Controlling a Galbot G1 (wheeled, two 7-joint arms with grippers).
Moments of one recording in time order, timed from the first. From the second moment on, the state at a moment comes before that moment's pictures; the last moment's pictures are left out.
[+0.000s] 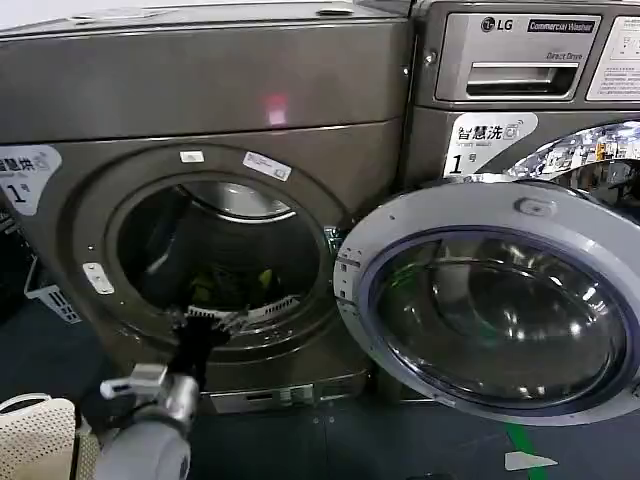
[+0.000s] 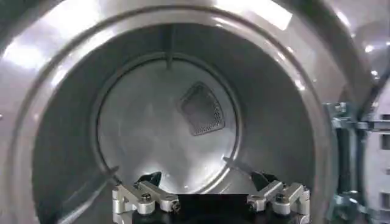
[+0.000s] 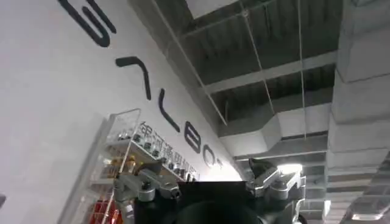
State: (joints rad) left arm 1.19 -1.46 -0.49 -2.17 -0.05 0.43 0.06; right arm -1.77 0.99 2.46 1.92 0.82 -0.18 -0.10
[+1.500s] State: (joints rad) left arm 0.01 -1.32 -0.02 -0.61 0.61 0.09 0.85; right arm -1.74 0.99 2.45 1.89 0.81 -0.16 -0.10
